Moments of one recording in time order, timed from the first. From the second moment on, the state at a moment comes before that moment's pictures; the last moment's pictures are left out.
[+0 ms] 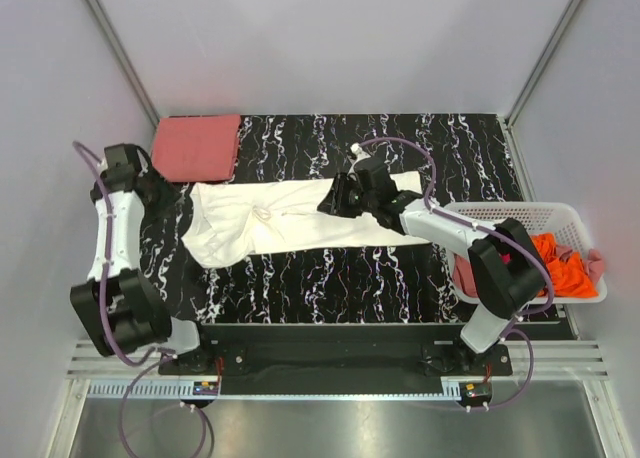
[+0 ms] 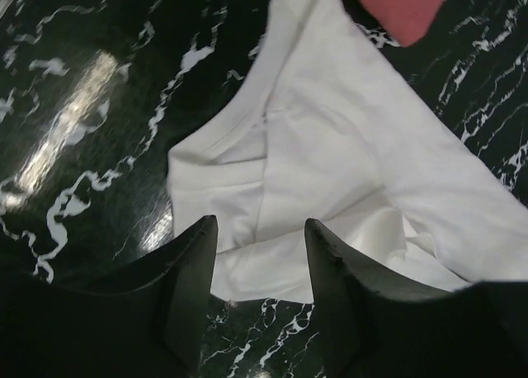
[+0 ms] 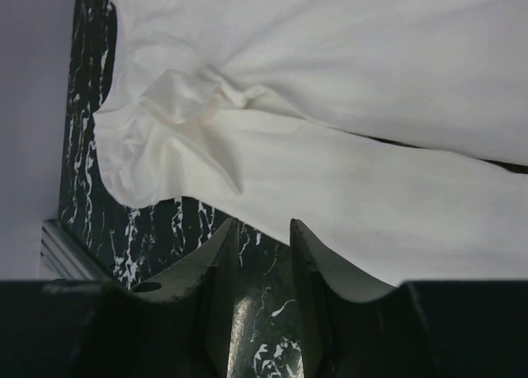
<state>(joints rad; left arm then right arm) 0.25 1.47 1.29 -0.79 0.08 -0.47 0.61 1.69 1.11 -0.01 -0.18 0.68</state>
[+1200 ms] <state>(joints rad) 0.22 1.31 0.79 -0.72 -0.05 -0.95 0.79 2.05 1.40 0.07 -0.35 0.61</state>
